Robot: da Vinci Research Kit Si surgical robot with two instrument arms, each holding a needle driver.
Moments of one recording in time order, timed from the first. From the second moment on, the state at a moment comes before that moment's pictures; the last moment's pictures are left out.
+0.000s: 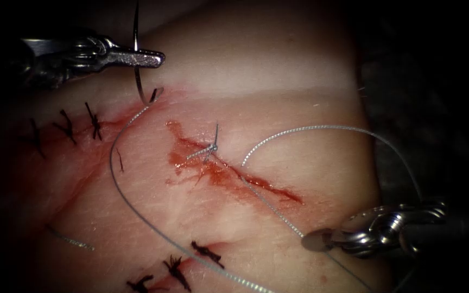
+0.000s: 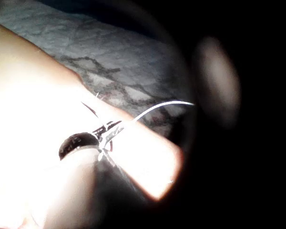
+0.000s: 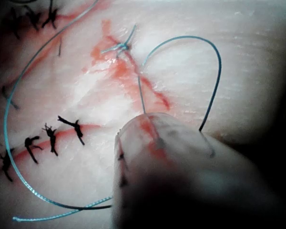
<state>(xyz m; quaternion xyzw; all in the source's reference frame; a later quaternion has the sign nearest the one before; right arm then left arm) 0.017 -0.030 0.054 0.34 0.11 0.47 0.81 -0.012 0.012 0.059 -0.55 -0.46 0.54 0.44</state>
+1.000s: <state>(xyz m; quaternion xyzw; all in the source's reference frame) 0.006 -0.027 0.049 0.33 0.09 0.40 0.85 -0.012 0.012 0.058 -0.54 -0.48 0.54 0.42</state>
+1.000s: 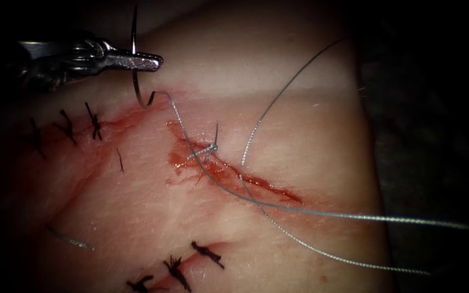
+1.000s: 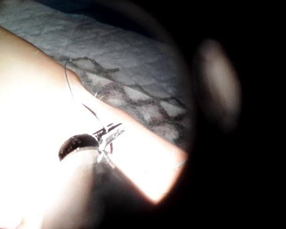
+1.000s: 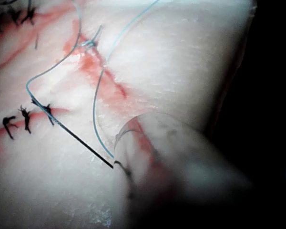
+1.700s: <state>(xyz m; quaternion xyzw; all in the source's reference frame) 0.021 -0.023 0.055 0.30 0.24 0.44 0.81 -0.016 0.006 0.048 -0.50 -0.67 0.46 0.31</state>
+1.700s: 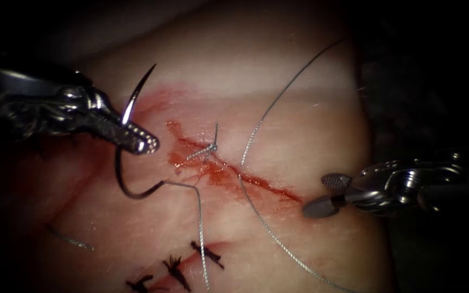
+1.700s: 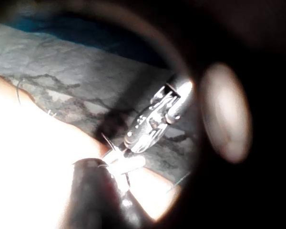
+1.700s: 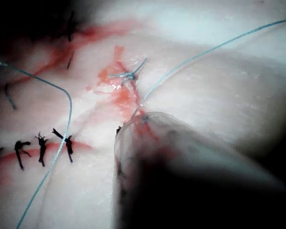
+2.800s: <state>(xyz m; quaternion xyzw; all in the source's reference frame) 0.029 -0.027 0.060 0.26 0.24 0.53 0.77 -0.017 0.004 0.050 -0.47 -0.70 0.47 0.26</state>
